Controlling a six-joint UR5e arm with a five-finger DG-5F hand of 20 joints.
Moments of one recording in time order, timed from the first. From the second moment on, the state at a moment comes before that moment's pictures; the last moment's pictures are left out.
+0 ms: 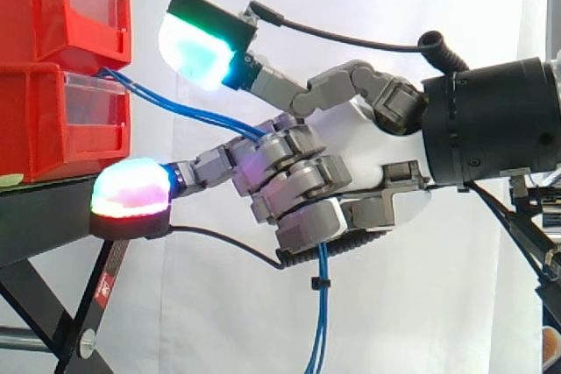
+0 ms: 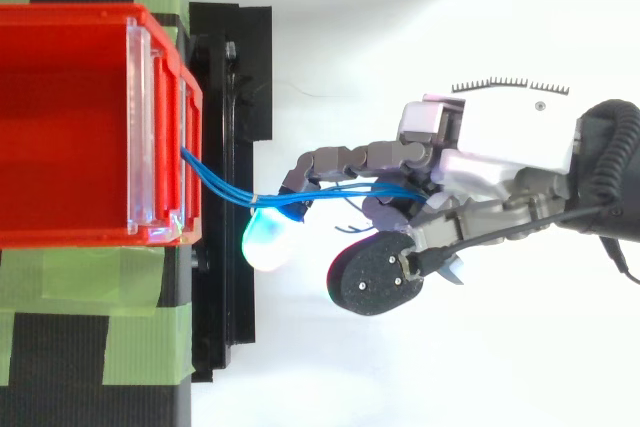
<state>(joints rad) 0.26 -2.00 -1.65 -2.80 -1.14 0.15</state>
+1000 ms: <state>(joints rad) 0.25 -1.99 -1.57 -2.86 -1.14 0.18</state>
